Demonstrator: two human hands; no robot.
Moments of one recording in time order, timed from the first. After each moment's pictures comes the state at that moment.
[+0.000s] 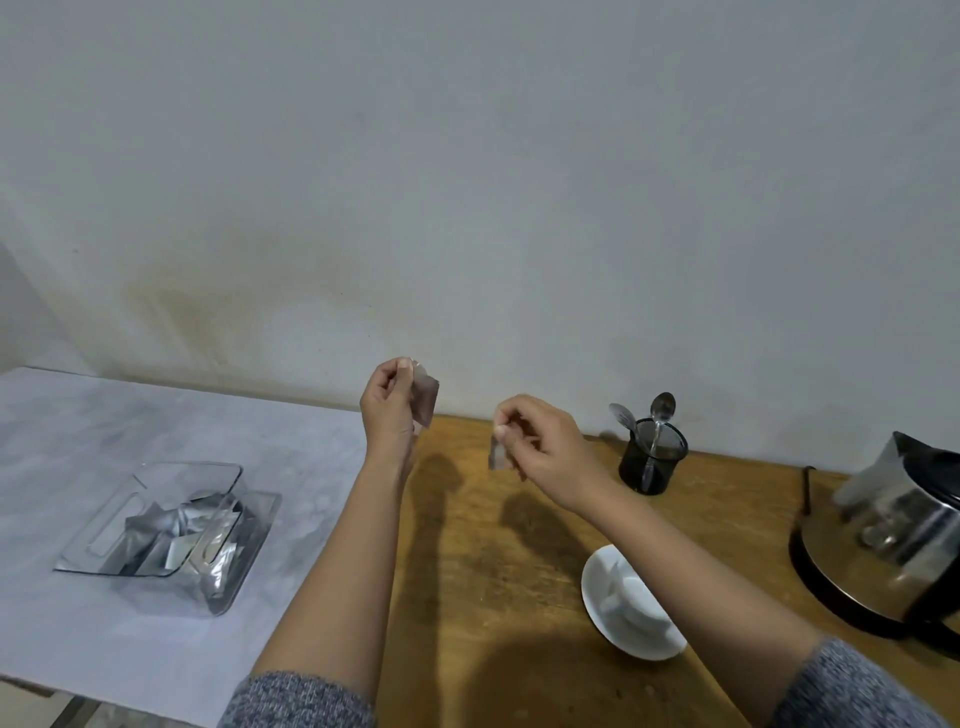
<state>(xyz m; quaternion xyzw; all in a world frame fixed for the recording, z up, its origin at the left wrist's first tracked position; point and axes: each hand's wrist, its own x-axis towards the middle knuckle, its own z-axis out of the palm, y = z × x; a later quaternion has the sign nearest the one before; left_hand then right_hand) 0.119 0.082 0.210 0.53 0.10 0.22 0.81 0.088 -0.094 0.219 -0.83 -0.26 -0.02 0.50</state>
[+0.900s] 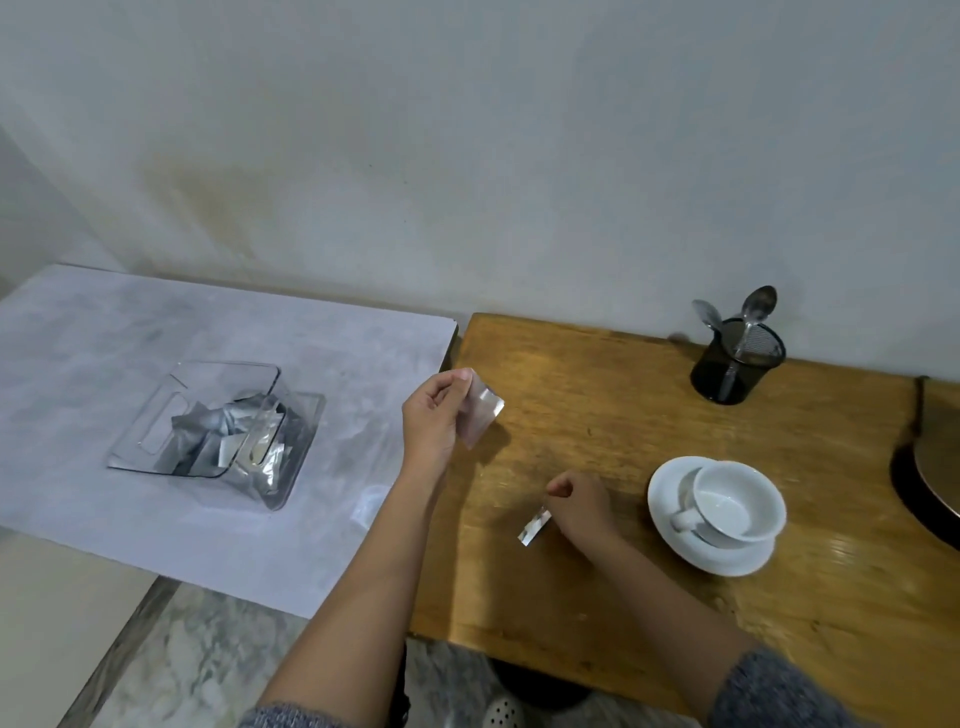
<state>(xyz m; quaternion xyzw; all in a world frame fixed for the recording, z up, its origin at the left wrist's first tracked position) 0.073 0.108 0.096 0.63 0.18 0.10 0.75 0.052 -0.061 0.018 -0.88 0.12 0.17 0.42</state>
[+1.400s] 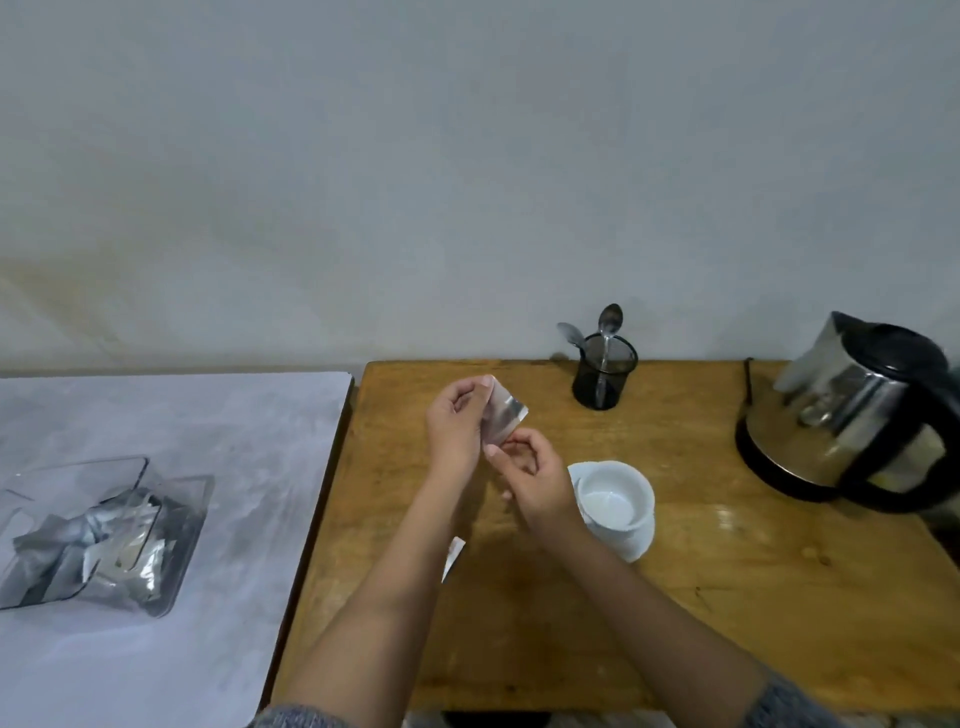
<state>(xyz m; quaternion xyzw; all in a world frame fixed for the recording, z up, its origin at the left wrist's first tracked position) 0.098 -0.027 0.137 0.65 0.10 0.05 0.76 0.045 -0.112 0.106 -0.71 0.08 -0.01 0.70</state>
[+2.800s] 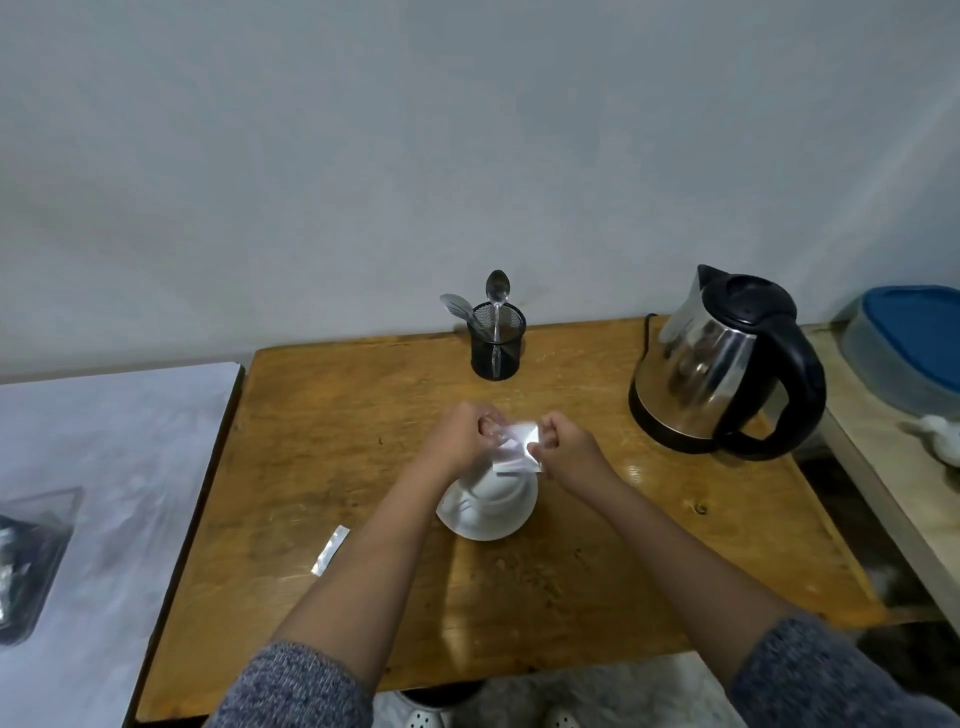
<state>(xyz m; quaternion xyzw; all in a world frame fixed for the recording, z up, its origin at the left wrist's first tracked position) 0.098 -0.156 0.099 0.91 -0.11 -0.19 0.36 0.046 -0.299 0.092 -0.84 0.16 0.10 0.50</state>
